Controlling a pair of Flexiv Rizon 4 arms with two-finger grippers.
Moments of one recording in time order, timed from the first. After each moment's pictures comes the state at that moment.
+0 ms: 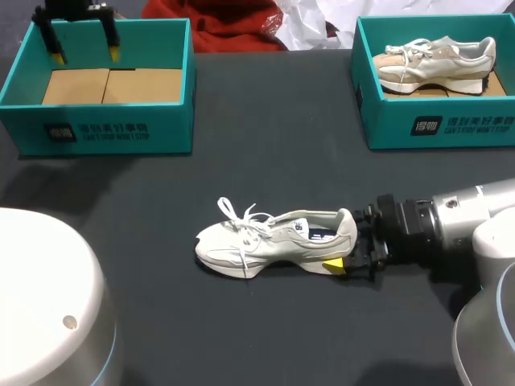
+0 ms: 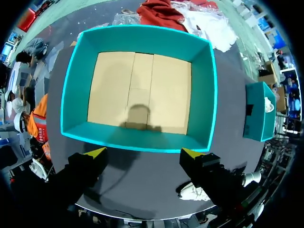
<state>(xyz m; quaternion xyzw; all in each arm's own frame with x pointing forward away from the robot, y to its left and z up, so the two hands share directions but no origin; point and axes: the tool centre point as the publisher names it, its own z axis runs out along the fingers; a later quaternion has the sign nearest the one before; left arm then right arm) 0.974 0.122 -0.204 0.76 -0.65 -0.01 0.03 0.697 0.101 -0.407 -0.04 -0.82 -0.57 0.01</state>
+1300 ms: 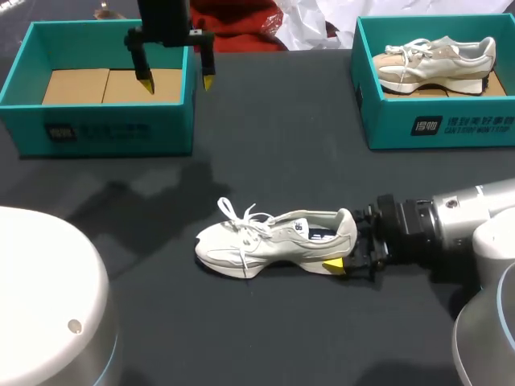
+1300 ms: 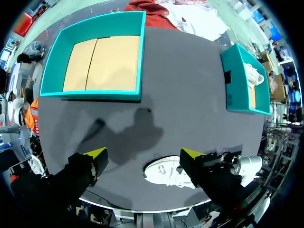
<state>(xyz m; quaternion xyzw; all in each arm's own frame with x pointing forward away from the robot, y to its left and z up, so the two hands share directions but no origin) 0.866 -0.050 -0.178 0.73 -0.68 -0.01 0.02 0.697 0.101 -0.407 -0.04 -0.82 -0.57 0.01</state>
